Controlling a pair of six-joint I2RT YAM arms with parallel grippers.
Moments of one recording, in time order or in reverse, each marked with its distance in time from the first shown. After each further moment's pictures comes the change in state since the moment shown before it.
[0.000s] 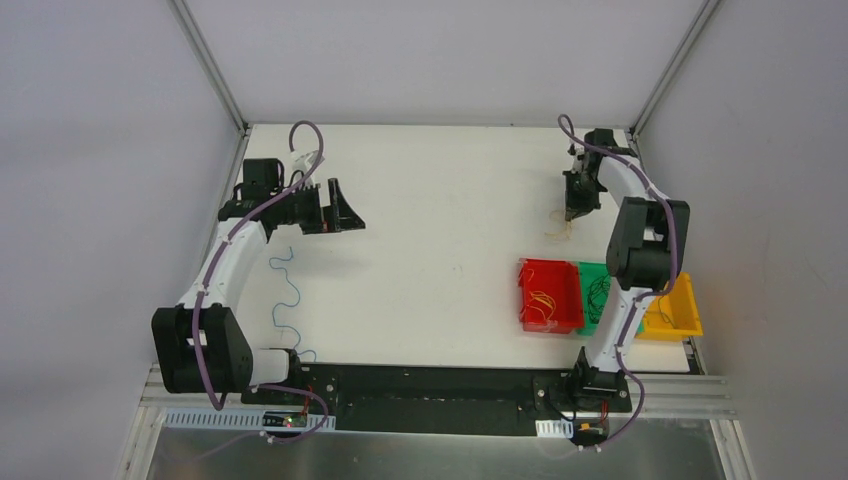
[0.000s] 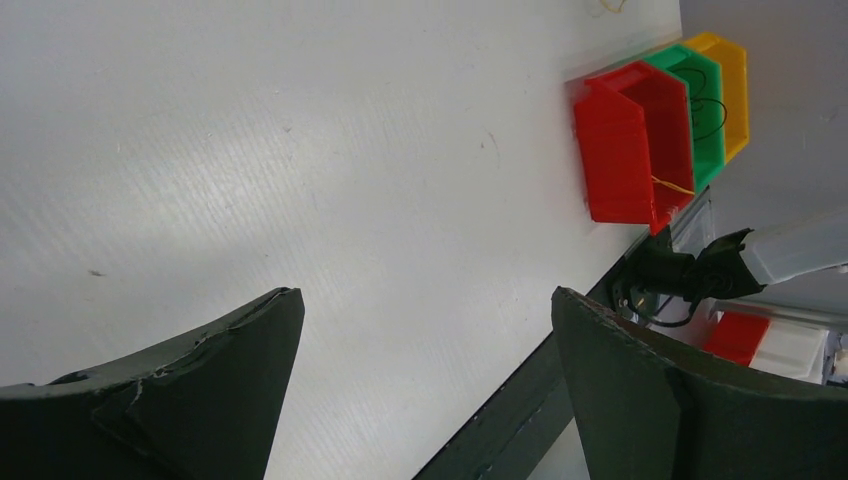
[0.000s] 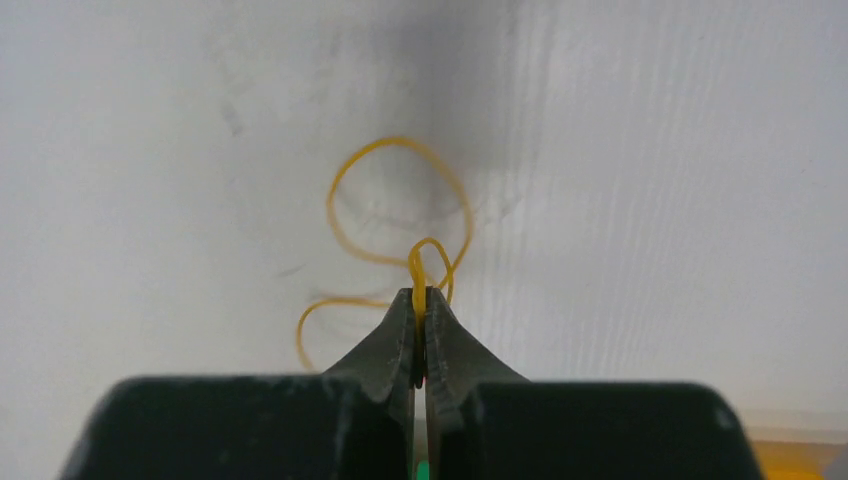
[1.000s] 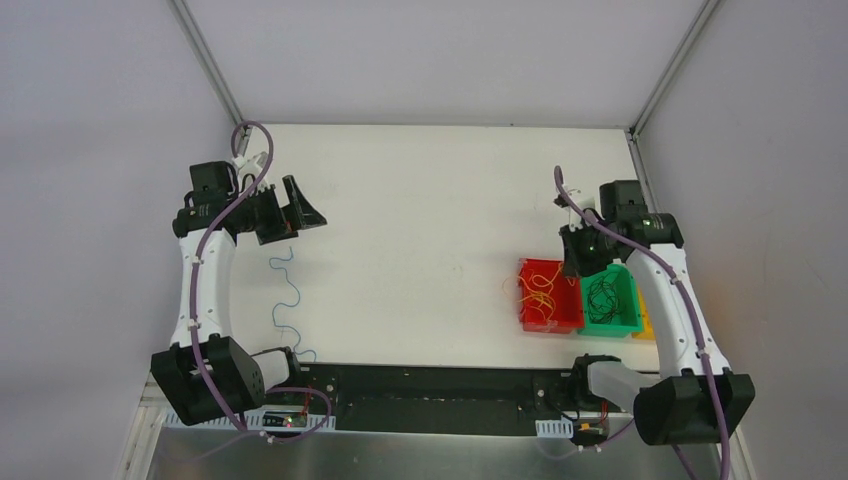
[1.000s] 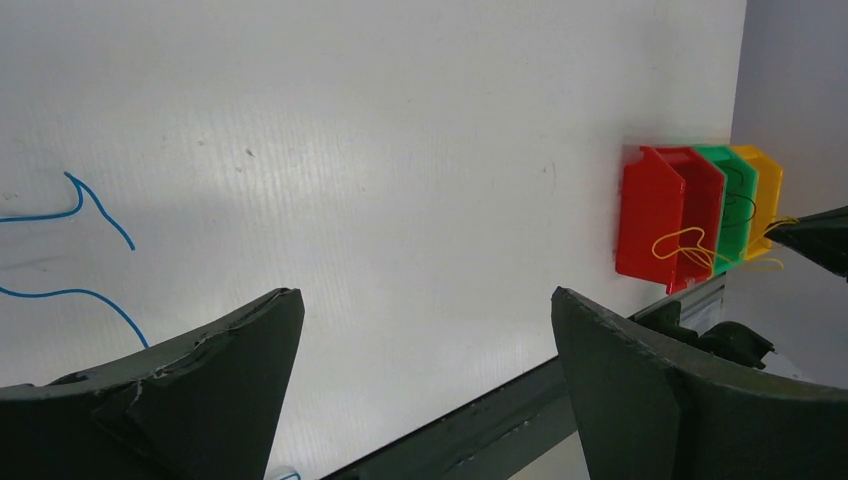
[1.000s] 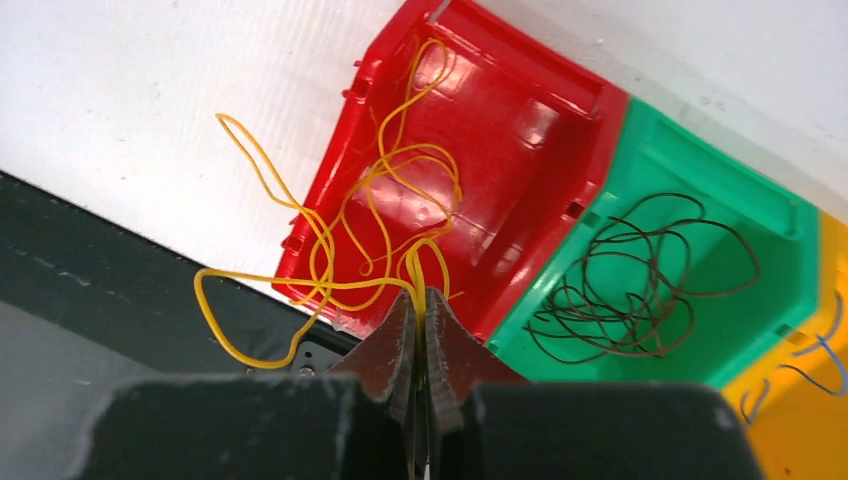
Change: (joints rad) left arm 0.245 -0.127 0.094 -0.291 -0.106 0.026; right arm 0.124 -0.927 -0.502 -0.375 -0.279 -0.290
